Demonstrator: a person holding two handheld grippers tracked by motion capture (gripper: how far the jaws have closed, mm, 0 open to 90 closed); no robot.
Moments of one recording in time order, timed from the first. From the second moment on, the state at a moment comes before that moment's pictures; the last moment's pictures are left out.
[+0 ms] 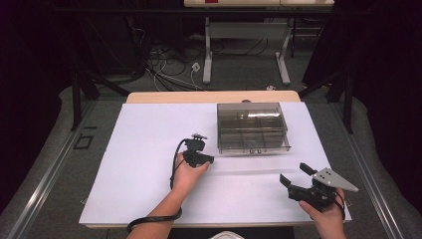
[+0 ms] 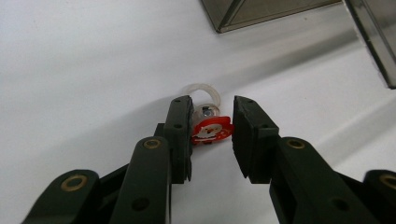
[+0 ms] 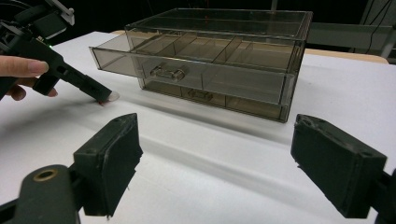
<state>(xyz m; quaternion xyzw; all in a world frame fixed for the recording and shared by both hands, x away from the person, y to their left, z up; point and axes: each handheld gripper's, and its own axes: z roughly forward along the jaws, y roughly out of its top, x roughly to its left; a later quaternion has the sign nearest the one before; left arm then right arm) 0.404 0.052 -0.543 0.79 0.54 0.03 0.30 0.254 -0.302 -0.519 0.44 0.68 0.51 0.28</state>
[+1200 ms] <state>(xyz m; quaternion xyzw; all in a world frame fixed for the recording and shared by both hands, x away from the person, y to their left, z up) 0.409 0.059 -0.507 0.78 0.53 0.04 0.32 0.253 -0.302 -0.519 0.45 0.68 0.51 0.28</state>
